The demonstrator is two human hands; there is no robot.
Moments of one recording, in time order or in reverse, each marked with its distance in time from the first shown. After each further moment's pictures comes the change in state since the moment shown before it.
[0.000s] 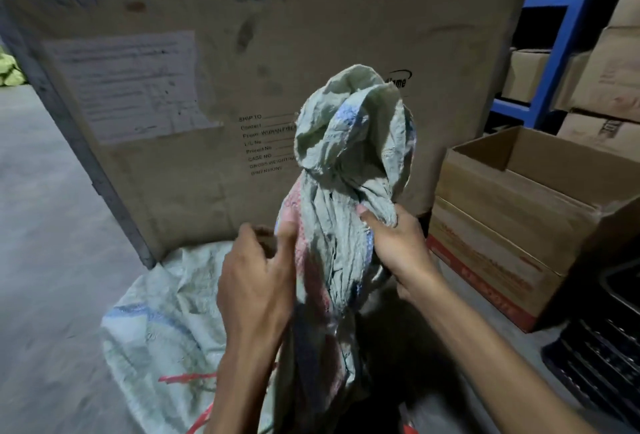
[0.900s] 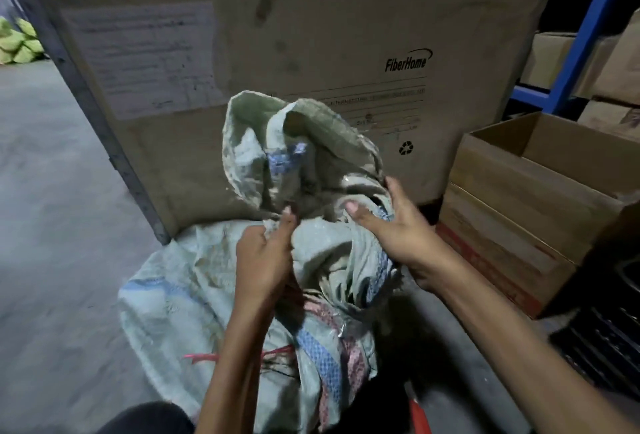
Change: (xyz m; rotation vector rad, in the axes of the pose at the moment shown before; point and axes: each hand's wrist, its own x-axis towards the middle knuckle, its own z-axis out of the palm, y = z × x) left_hand 0.021 -0.037 0.001 -0.319 -0.098 -0.252; right_hand -0.013 0.001 0.000 -0.202 -0.317 -0.125
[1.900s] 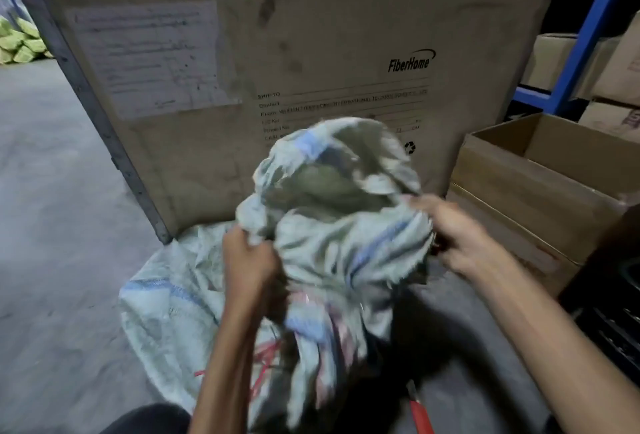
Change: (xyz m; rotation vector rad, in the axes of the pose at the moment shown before) left_hand 0.006 -0.005 -0.010 -0.116 0.079 0.001; right_hand 0.020 0.018 -0.046 0.614 0.092 0.280
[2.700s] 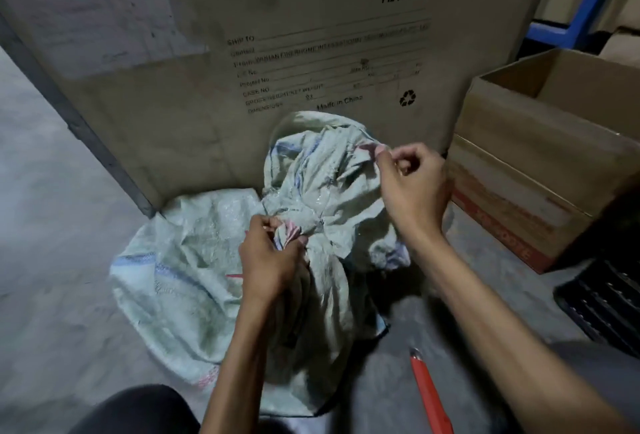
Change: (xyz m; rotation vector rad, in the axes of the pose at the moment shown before) left_hand -0.001 -0.075 0.031 0.296 -0.155 -0.022; right_hand 0.003 0.037 0.046 -0.568 0.523 -0.495
